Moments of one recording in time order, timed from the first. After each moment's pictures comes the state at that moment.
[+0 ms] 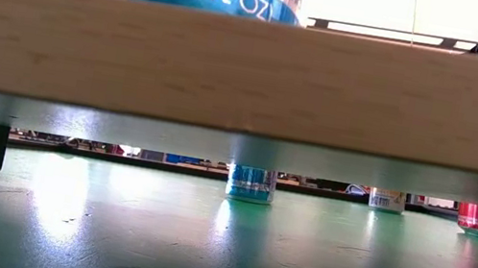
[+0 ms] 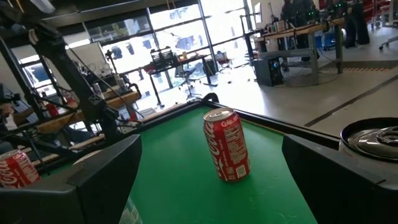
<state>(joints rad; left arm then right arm) -0.81 1.76 1.68 -1.57 0.22 -3.14 -0.03 0.05 0.01 0.08 0.39 0.25</state>
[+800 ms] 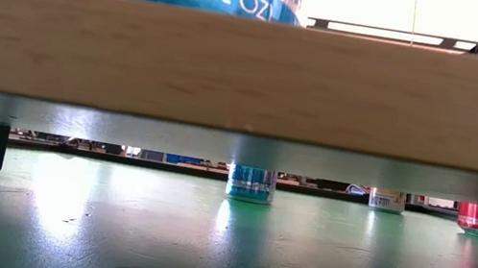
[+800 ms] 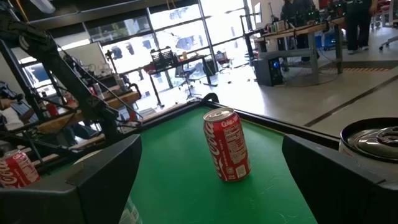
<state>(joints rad) -0.89 1.85 1.66 -1.56 0.10 -3.14 -0.03 0.05 0.01 0.08 0.39 0.25</state>
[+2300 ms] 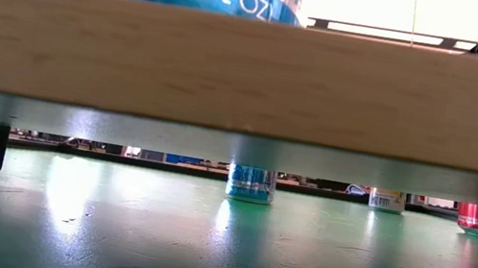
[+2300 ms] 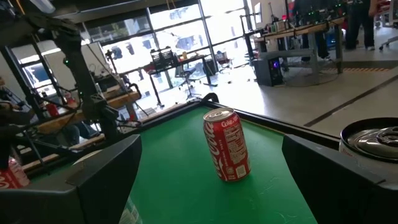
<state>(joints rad) -0.87 1.51 1.18 -1.00 0.06 -3.14 -0.03 0.05 0.01 0.08 0.39 0.25</state>
